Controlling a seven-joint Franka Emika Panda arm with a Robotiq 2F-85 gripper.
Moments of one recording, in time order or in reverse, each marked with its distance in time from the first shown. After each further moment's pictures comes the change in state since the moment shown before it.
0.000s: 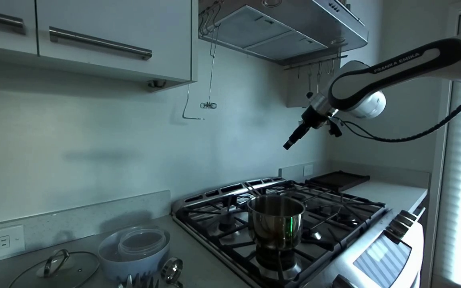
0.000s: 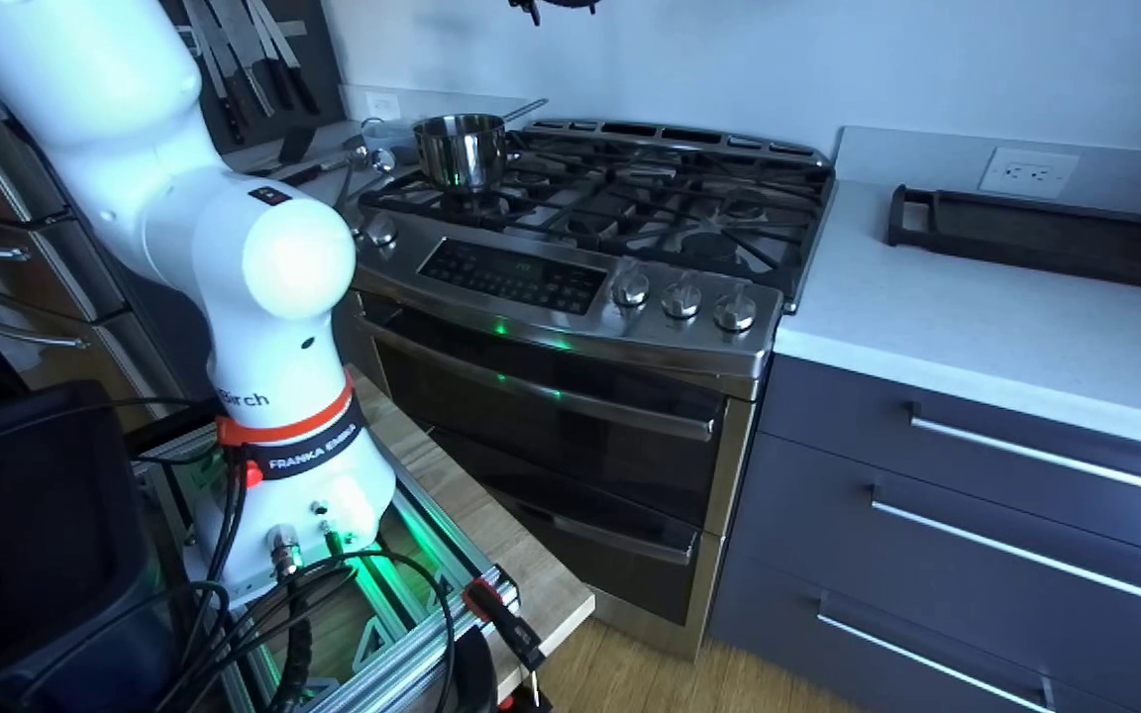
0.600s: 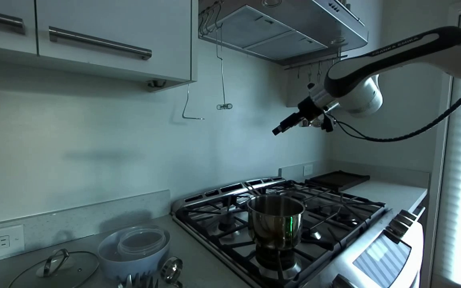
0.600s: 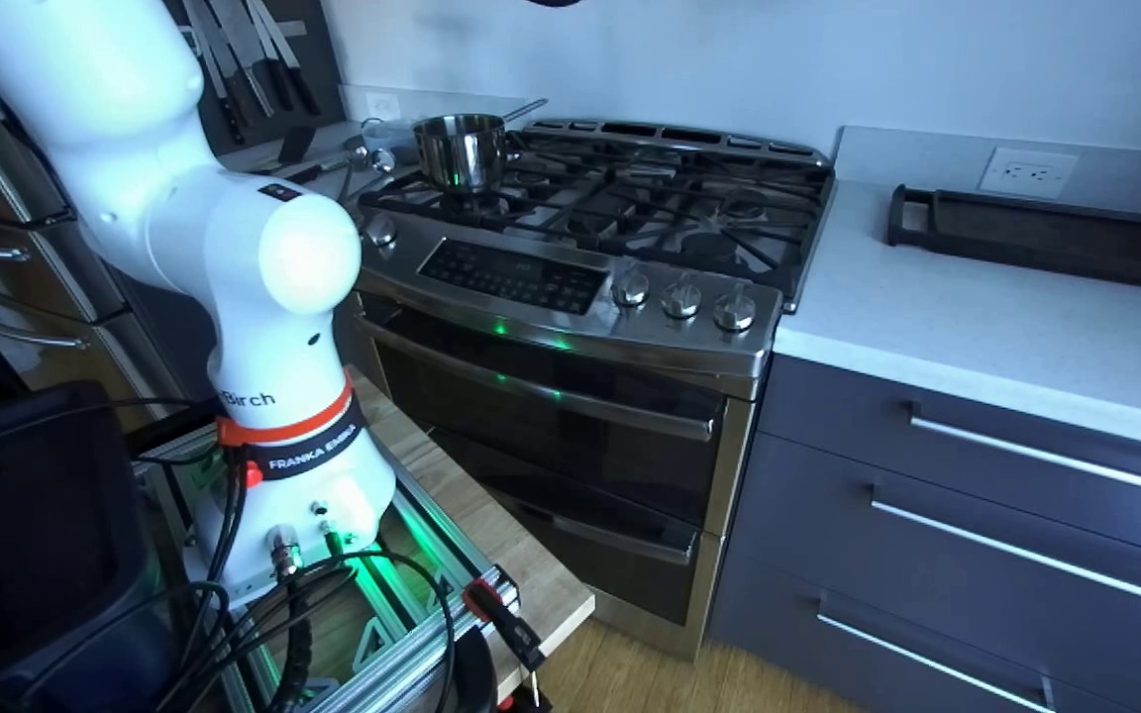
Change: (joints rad) arm 0.102 0.001 -0.023 0.019 0.357 0.154 -0.225
